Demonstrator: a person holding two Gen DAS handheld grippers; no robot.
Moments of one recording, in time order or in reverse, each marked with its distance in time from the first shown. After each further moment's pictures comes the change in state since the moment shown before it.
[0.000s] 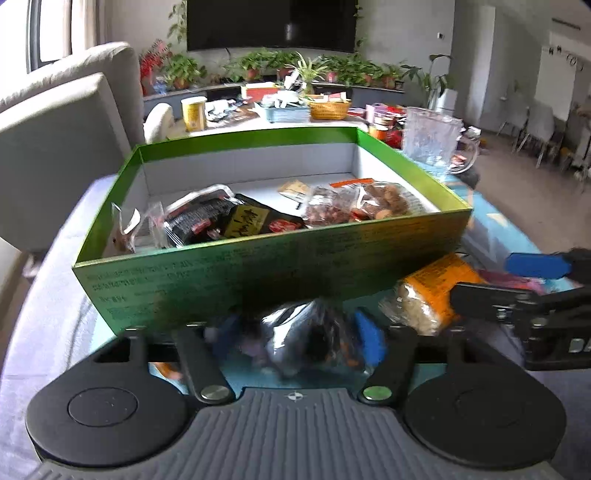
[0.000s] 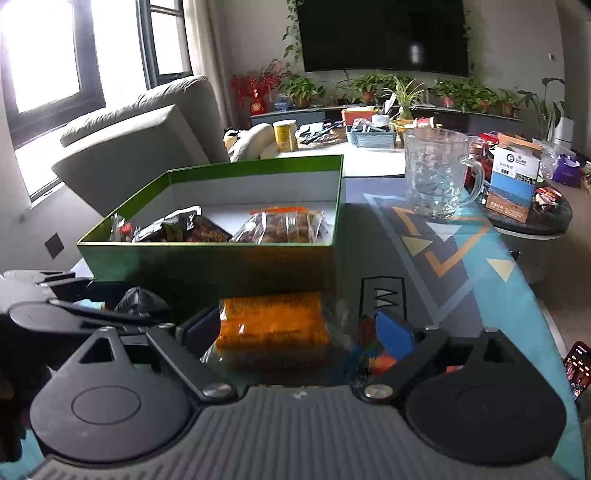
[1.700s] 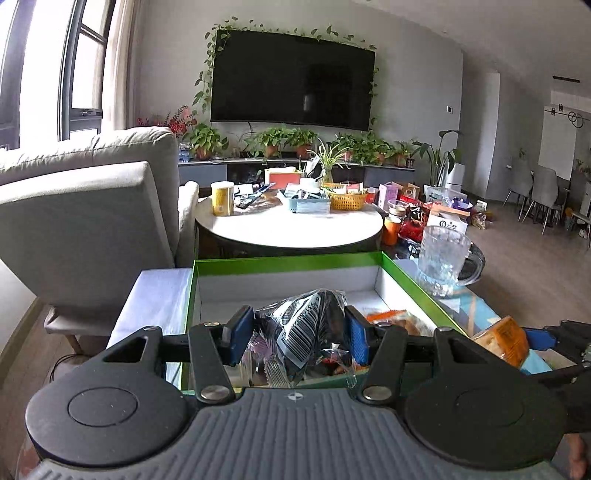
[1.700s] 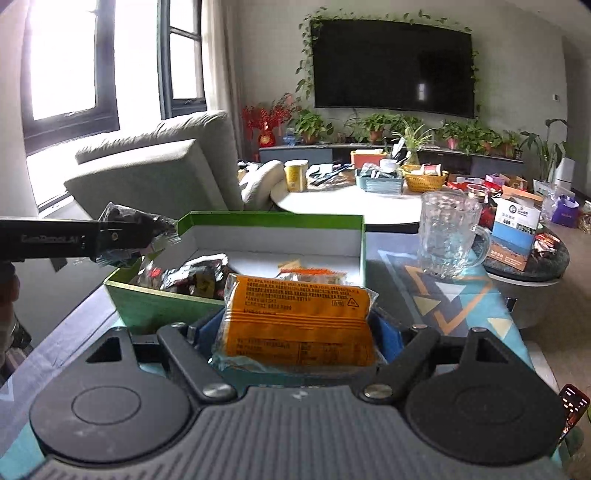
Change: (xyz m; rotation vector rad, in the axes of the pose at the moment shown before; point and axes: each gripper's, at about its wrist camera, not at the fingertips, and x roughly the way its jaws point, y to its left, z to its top) left arm -0.059 0.032 0.057 -0.030 -0.264 0.053; right arm -0.022 0.030 0.028 -0.052 -0.124 -0.022
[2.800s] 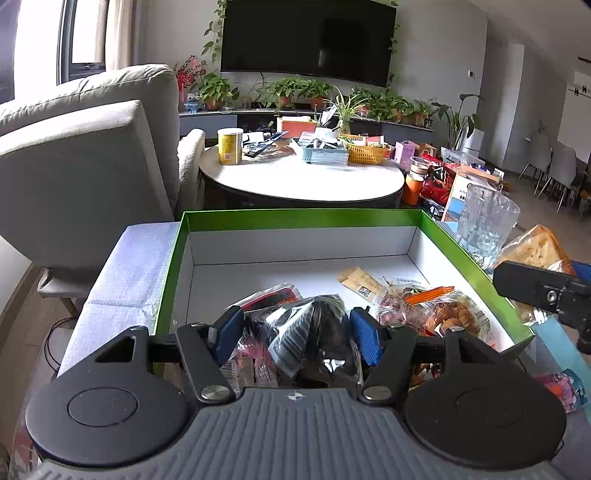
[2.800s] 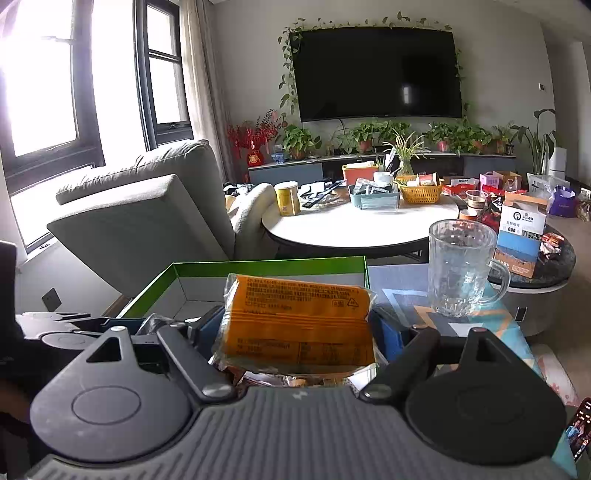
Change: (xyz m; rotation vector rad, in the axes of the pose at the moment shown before) left arm 0.079 0.016 -0.008 -0.044 0.165 0.028; right arm 0.036 -0.004 0.036 0.075 -0.042 -0.006
